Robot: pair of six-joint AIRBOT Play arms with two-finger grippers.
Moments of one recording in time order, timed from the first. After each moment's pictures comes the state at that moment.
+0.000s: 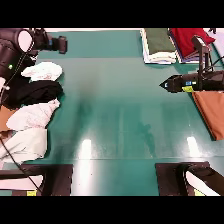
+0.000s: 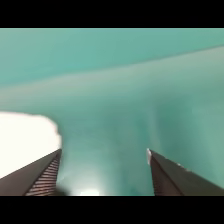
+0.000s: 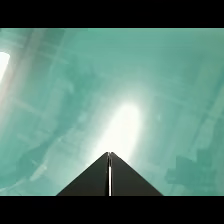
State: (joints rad) left arm -0.20 -1.46 1.69 1.74 -0.86 -1.69; right arm 0.08 -0.95 1.11 -1.05 1.13 1.36
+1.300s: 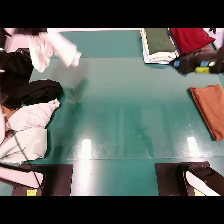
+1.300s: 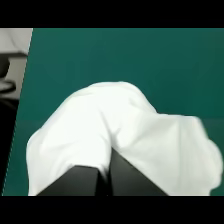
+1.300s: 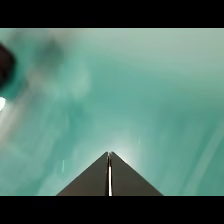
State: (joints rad) left arm -0.11 -1.54 2.04 1.71 -0.90 -1.64; right arm 0.08 -0.95 1.39 -1.05 1.11 1.36
